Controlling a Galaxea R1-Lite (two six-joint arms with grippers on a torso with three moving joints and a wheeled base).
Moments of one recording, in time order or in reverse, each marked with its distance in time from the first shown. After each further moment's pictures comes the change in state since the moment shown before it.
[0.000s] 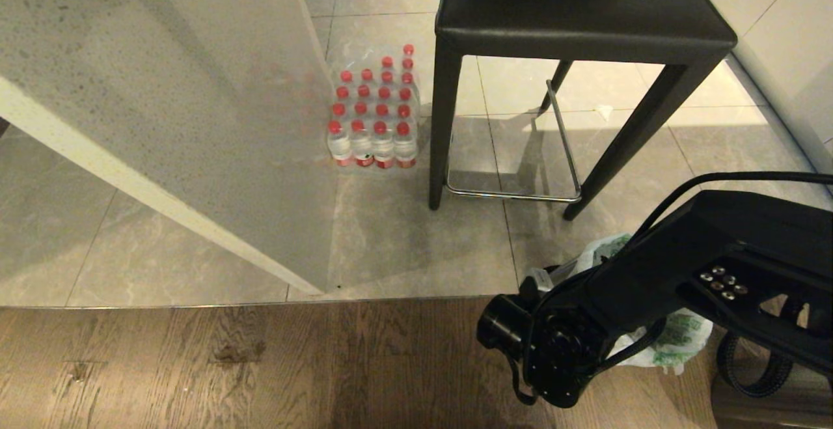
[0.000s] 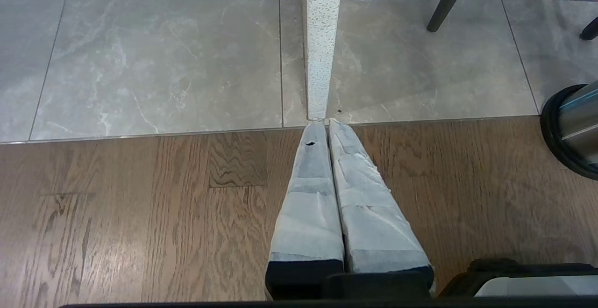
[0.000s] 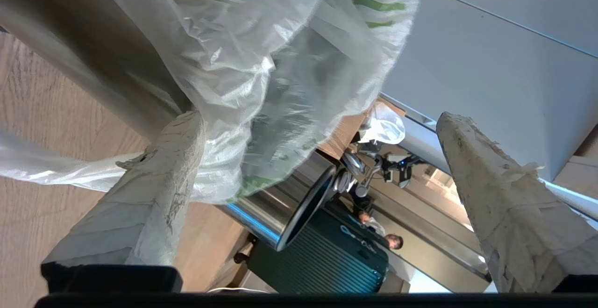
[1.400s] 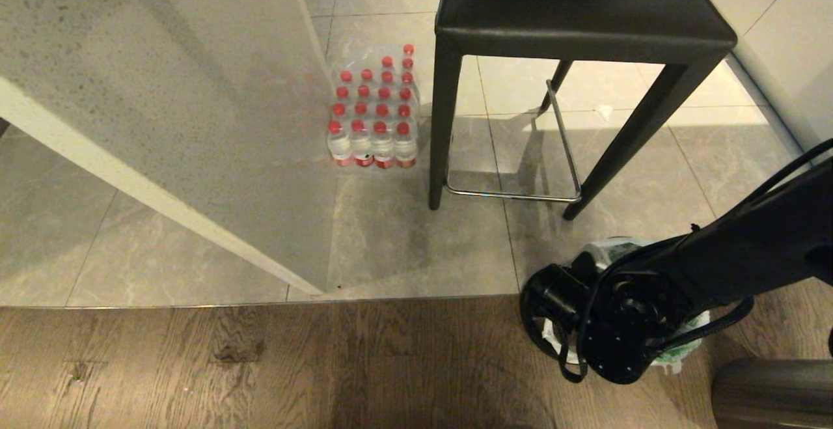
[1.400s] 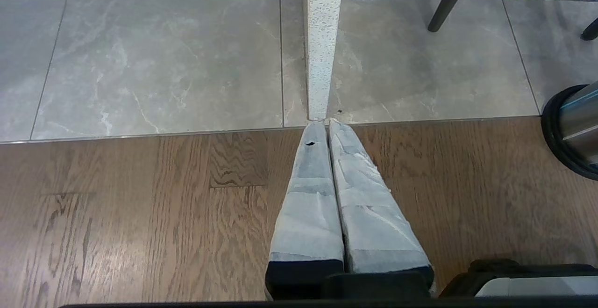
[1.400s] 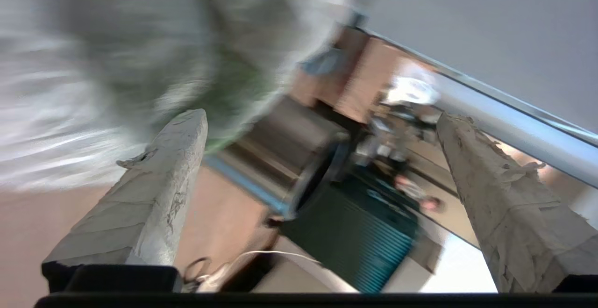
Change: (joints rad) left arm 0.000 0.000 0.000 0.000 0.000 0.000; right arm -0.112 -0.191 0.096 0.043 0.084 0.038
